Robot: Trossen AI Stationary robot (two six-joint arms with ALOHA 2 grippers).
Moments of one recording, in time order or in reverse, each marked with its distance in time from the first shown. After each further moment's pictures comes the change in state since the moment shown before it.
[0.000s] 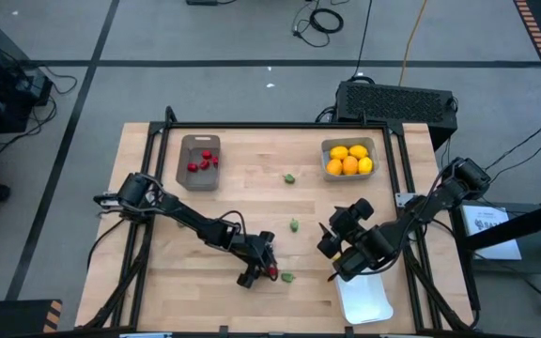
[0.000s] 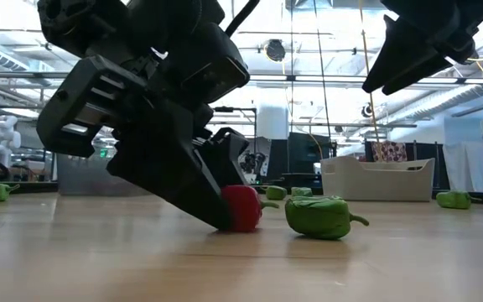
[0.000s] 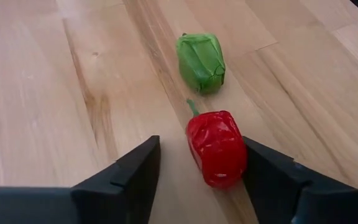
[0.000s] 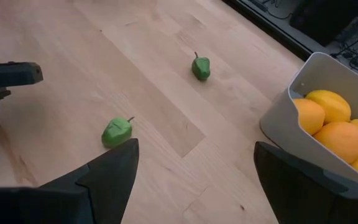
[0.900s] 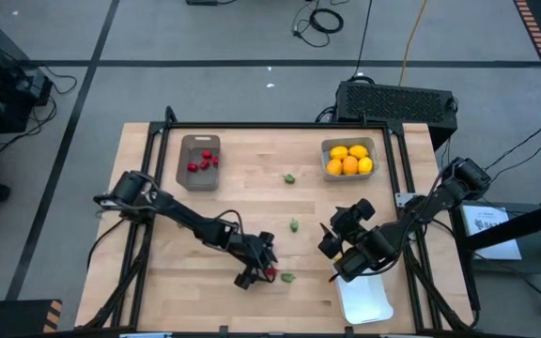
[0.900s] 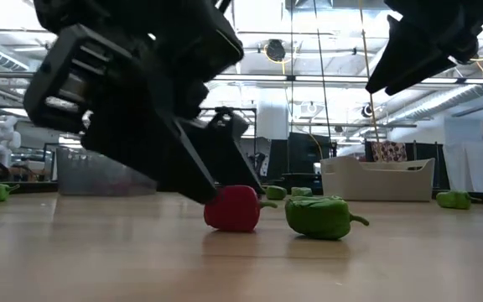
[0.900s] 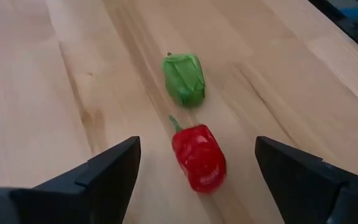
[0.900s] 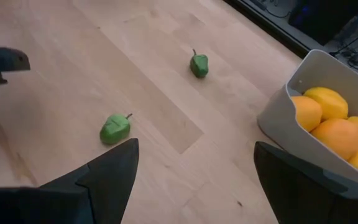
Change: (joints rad) left arm -0.003 -0.044 -0.001 -0.015 0.004 0.036; right arm 0.006 0.000 0.000 -0.021 -0.004 0.019
